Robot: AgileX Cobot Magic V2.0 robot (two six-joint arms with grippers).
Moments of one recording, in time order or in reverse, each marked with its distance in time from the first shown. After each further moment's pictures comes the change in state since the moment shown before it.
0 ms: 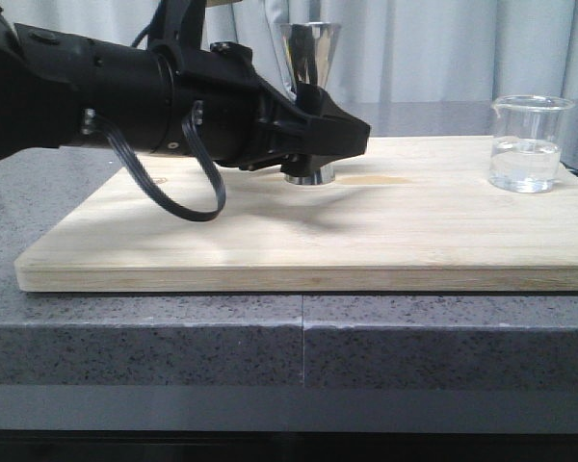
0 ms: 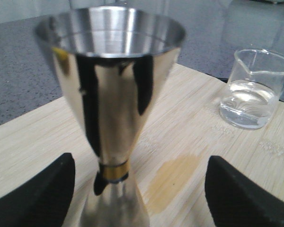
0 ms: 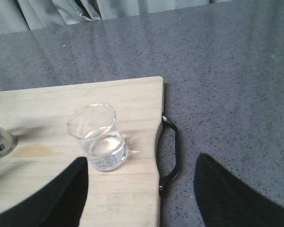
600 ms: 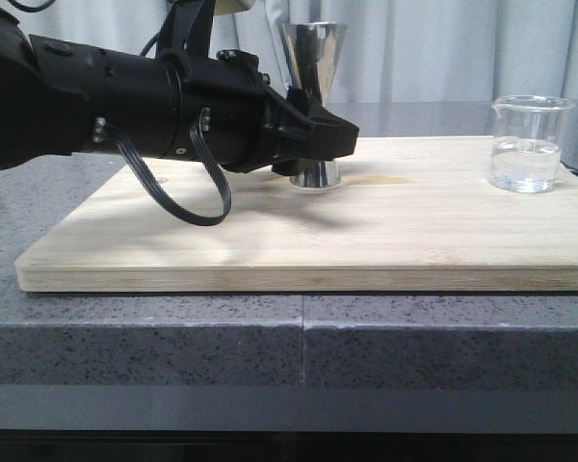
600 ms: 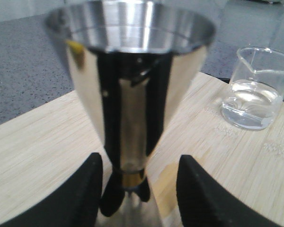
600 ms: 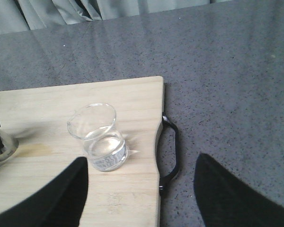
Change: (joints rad) left arm 0.006 0.029 -0.018 0.019 -0.021 -0.012; right arm 0.000 0.000 0.000 0.000 0.000 0.000
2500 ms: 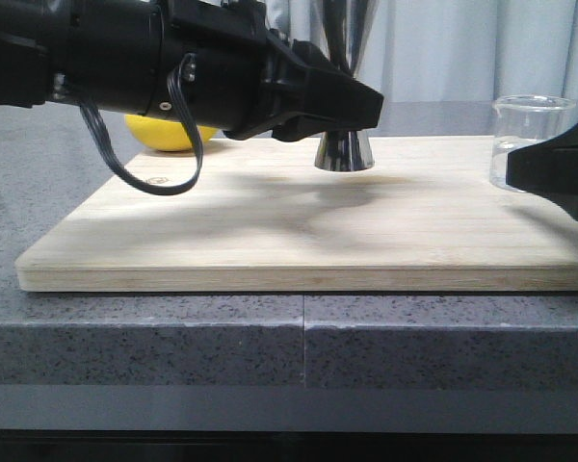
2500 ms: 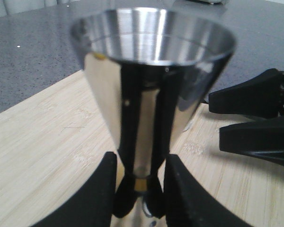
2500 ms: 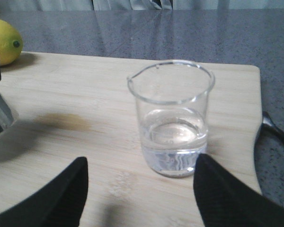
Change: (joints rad) left arm 0.002 -0.101 -0.001 0.326 0.001 -0.285; right arm 0.159 0.653 0.223 -0.119 -1.008 -0.020
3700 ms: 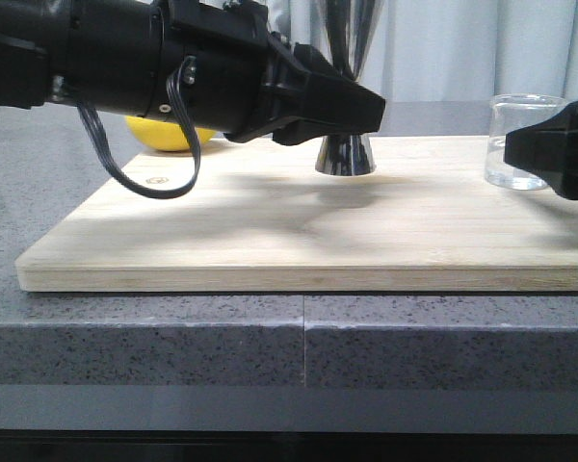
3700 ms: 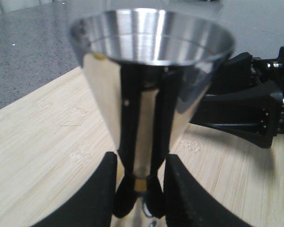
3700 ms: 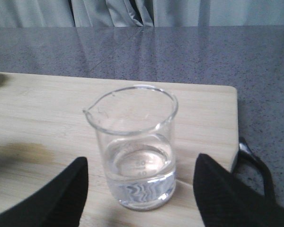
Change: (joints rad) left arm 0.000 0.000 0.000 0.016 0.000 -0.005; right arm -0.068 0.110 -0.059 -0.008 -0.091 -0.010
